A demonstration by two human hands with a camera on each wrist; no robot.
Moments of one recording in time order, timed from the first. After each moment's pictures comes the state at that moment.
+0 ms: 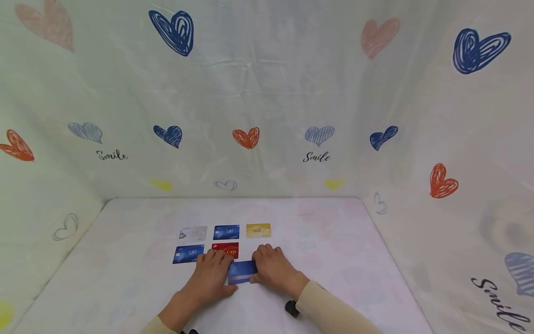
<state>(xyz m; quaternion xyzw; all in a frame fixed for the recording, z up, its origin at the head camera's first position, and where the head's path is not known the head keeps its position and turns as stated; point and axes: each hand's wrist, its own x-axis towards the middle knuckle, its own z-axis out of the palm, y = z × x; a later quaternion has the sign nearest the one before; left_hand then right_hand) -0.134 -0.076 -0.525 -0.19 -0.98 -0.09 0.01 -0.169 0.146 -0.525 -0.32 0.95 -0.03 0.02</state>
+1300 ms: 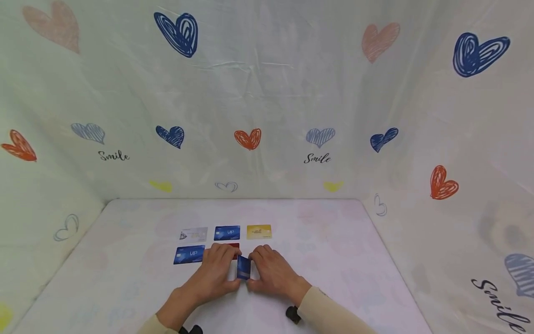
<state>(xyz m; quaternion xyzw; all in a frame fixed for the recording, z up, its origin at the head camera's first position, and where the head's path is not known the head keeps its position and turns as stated) -0.131 -0.074 -0.495 -0.24 -0.95 -0.20 0.04 -0.165 0.148 -0.534 -0.37 0.92 -0.11 -0.06</state>
